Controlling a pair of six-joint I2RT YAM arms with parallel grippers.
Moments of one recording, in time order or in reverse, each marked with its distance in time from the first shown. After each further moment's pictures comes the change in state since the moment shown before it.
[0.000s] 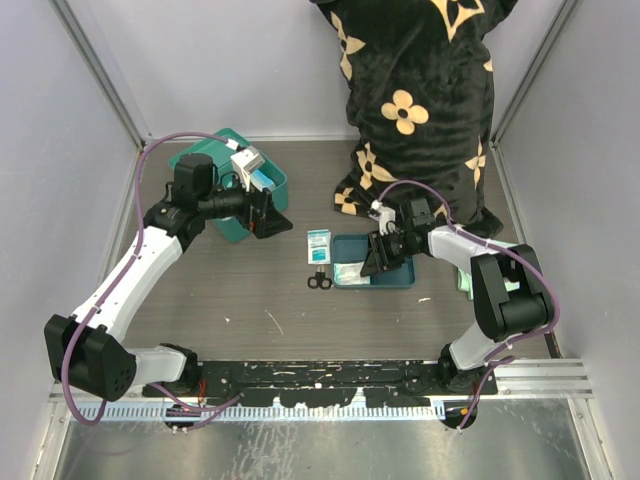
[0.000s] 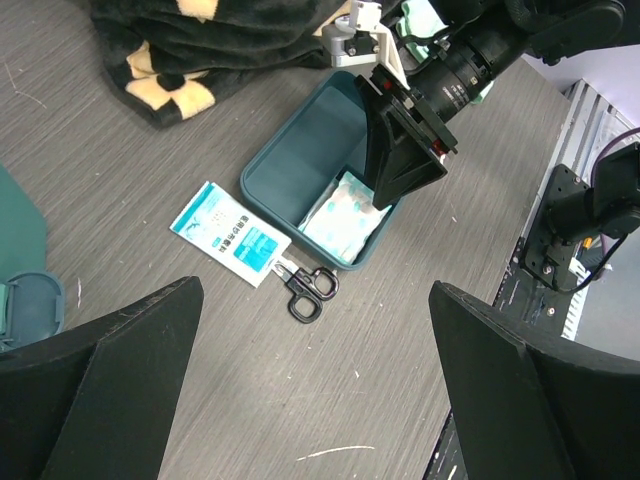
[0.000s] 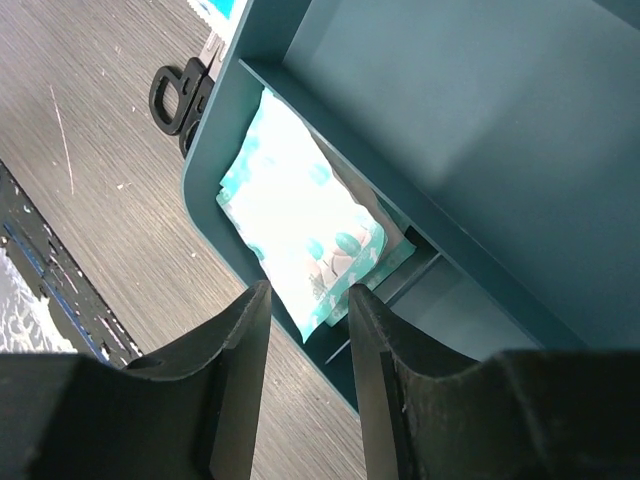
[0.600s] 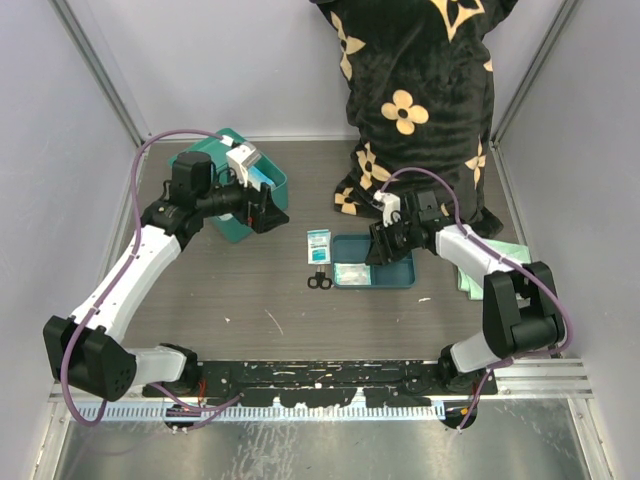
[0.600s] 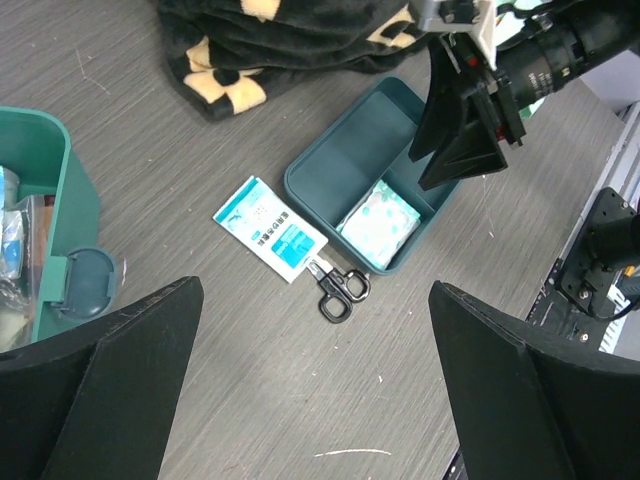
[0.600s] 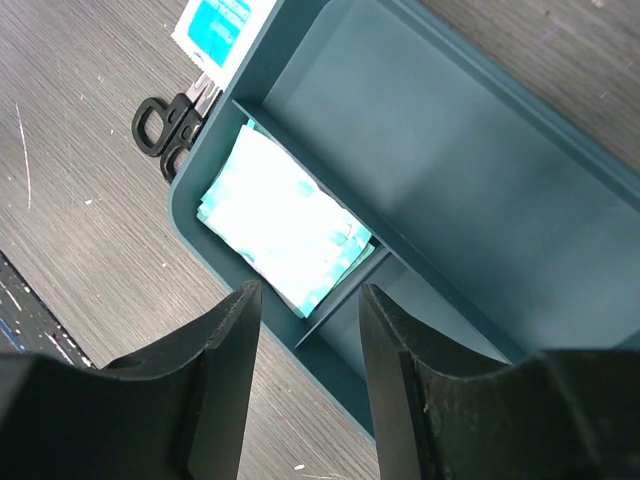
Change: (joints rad) left arm 0.004 0.000 0.022 -0.021 -0.105 -0.010; right arm 0.002 -0.096 0.041 -0.038 0.108 -0.078
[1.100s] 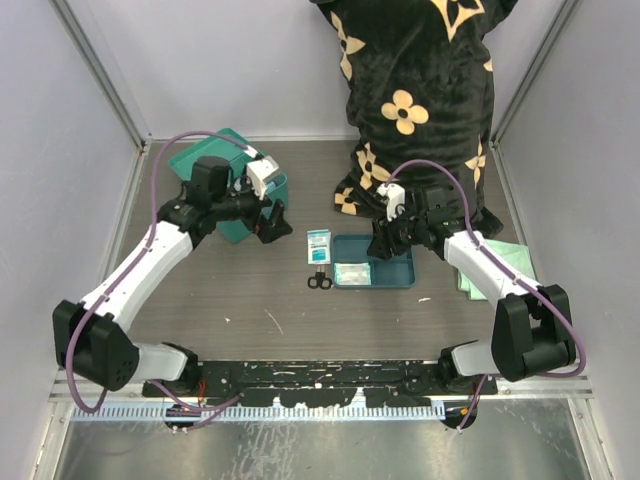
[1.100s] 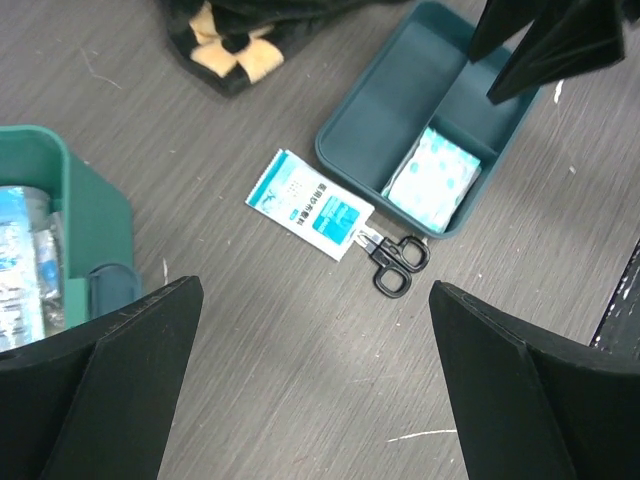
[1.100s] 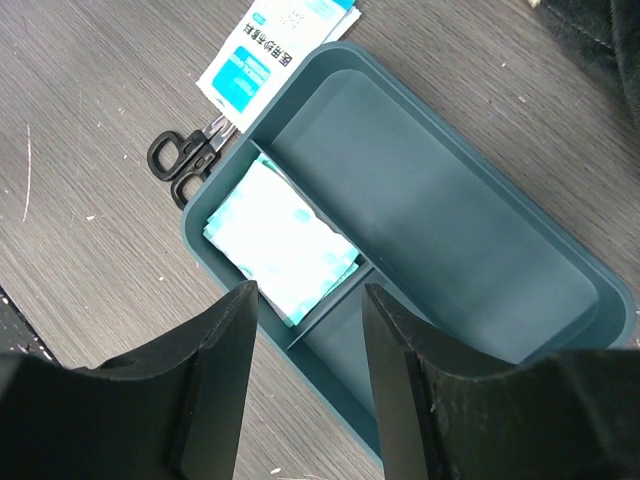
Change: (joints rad) left arm -0.052 0.036 -0.009 -0.033 -0.060 0.227; right arm -0.001 -0.138 0.003 0.018 0.024 -0.058
